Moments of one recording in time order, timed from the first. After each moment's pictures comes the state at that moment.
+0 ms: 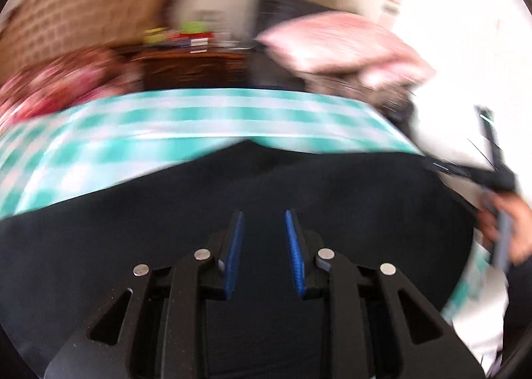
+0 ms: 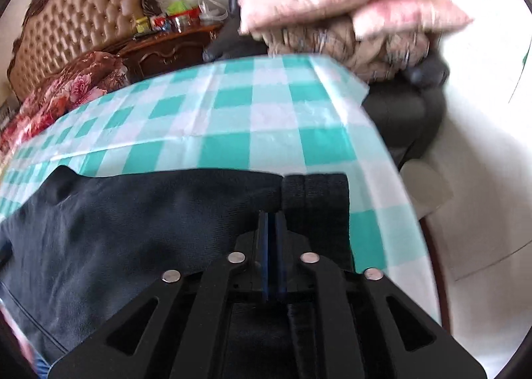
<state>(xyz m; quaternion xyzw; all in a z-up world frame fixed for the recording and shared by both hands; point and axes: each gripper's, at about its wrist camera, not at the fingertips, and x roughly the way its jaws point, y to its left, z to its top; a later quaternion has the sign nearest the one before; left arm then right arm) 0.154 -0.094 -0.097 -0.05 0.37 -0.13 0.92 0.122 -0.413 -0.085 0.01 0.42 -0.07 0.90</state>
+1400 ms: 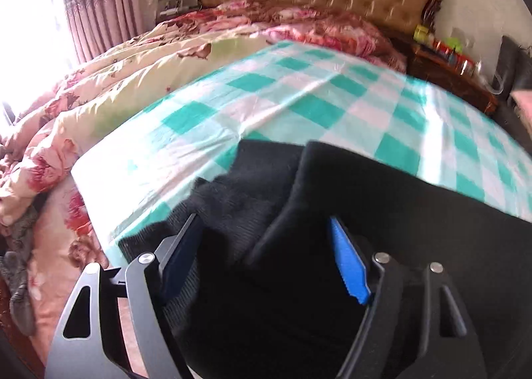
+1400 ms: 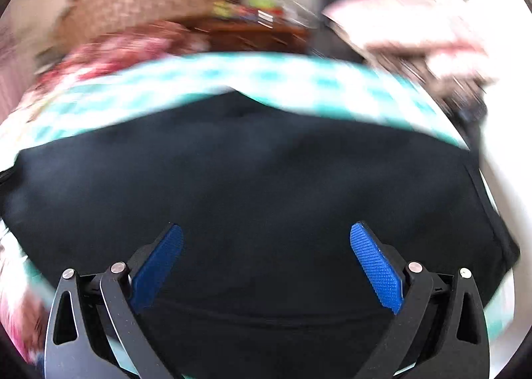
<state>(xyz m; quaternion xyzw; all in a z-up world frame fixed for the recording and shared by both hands) 0.089 0.290 -0.144 -0.12 0.40 0.29 0.86 0.049 -0.179 -0.097 -0.06 0.40 0.09 0.91</state>
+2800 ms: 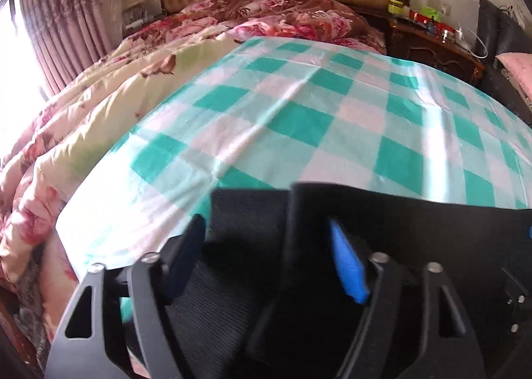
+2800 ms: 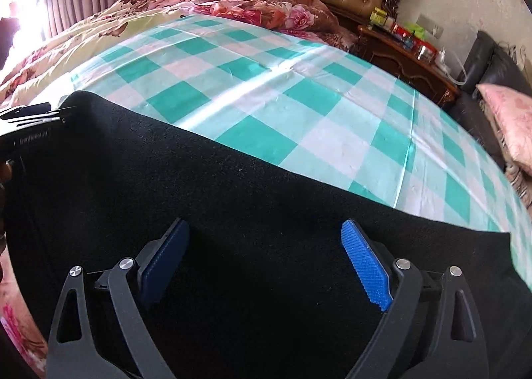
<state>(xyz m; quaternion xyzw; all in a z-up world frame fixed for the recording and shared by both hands) 0.138 0.313 -0.143 -0.05 0.44 0.24 0.86 0.143 0.114 -0.158 -0.18 0.44 0.21 0.86</state>
